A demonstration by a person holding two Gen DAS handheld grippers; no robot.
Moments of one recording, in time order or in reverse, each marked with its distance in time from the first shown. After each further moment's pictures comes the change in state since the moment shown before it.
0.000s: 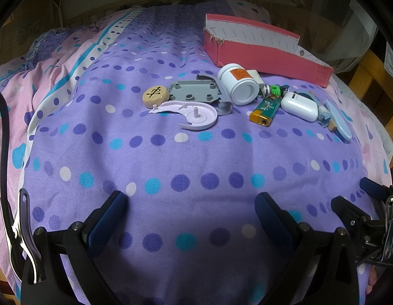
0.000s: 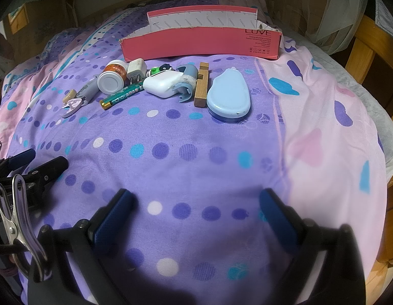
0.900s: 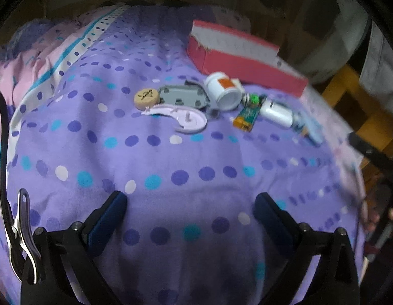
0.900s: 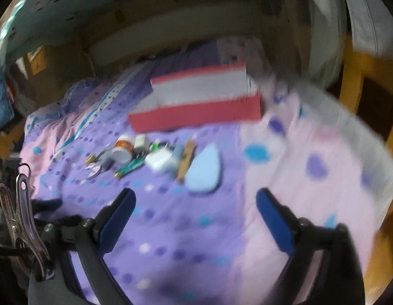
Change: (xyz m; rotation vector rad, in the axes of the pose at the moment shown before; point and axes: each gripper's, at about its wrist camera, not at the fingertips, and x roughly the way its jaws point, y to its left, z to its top) left arm -0.013 0.029 -0.001 -0.034 -0.021 -0.233; right arm -0.047 -0.046 0.036 0.022 -0.292 0.116
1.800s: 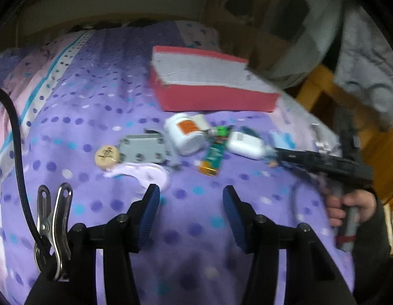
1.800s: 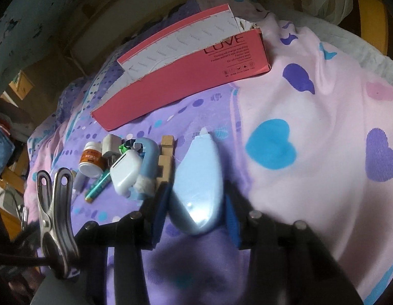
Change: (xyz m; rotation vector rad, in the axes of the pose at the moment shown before) left arm 0.012 -0.028 0.052 0.144 -0.056 -0.055; right arm 0.109 -0.034 0.008 0.271 0.225 0.146
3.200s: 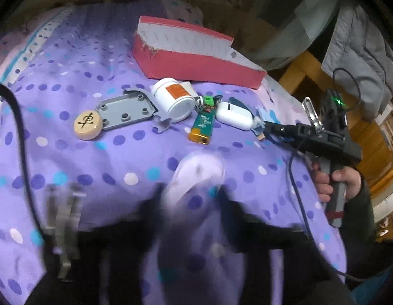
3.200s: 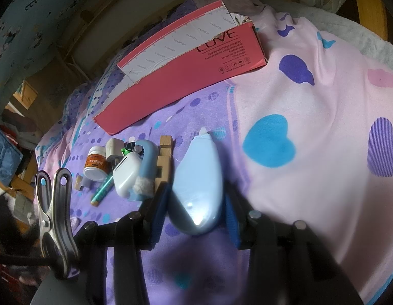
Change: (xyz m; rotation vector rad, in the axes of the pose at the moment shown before) left arm 0.016 0.014 -0.018 0.000 0.102 -0.179; right arm -0.005 -0.020 0.000 0.040 0.001 0.047
